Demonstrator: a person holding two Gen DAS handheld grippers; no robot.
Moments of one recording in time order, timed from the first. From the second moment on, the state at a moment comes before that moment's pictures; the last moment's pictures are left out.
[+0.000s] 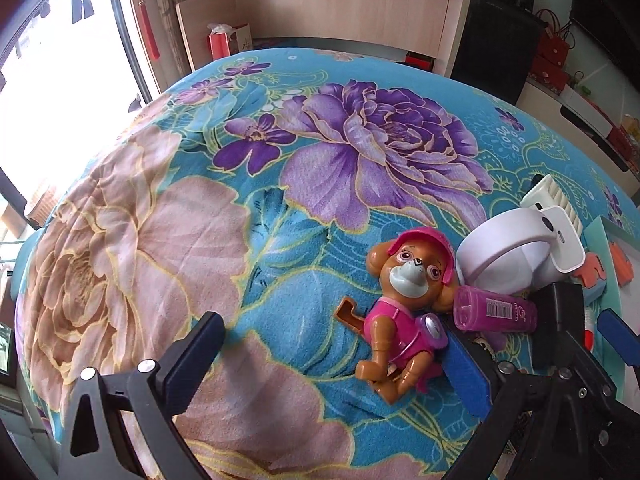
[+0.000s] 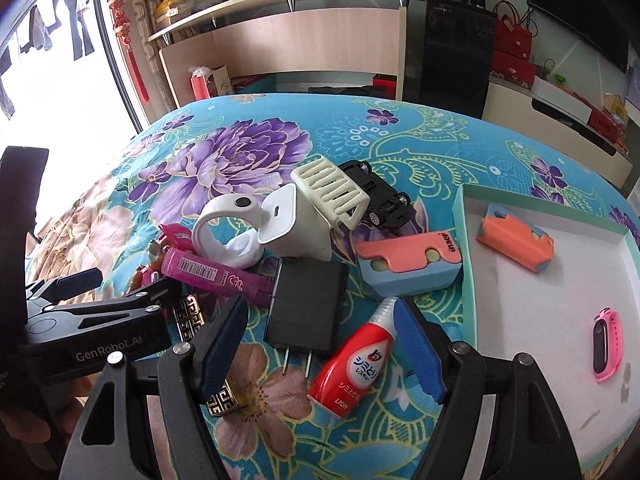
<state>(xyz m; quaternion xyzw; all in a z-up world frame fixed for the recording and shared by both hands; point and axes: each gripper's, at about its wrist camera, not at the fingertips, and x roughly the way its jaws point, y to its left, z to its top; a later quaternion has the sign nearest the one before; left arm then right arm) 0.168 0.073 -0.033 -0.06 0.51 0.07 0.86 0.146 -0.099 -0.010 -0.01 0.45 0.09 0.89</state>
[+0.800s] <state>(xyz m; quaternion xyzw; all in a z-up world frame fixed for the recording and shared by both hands) 0.188 0.070 -0.030 -0.04 0.46 0.03 0.89 0.154 -0.094 -0.019 0.00 0.47 0.10 0.88</state>
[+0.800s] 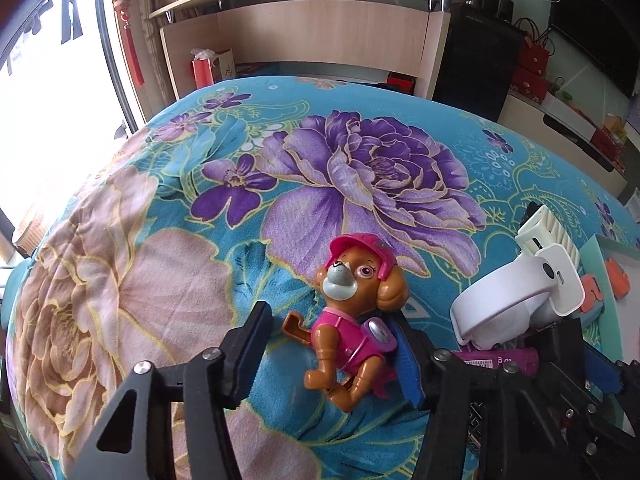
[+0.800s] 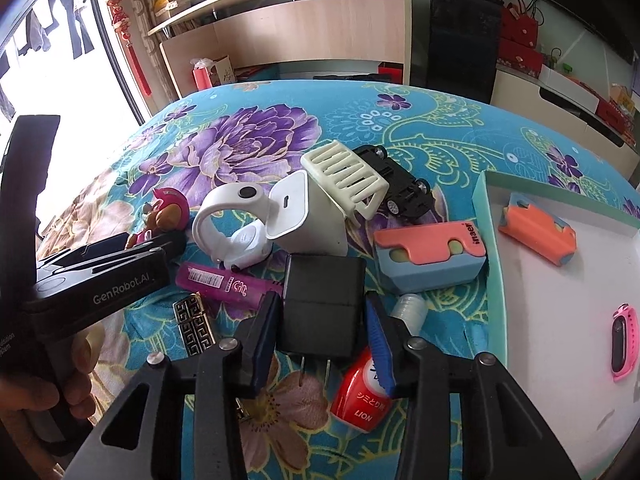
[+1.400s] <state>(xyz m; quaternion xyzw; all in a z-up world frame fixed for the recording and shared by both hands) 0.157 0.026 0.036 0.00 0.41 -0.03 0.91 0.130 -0.143 0.030 0.07 0.41 0.08 0.91</state>
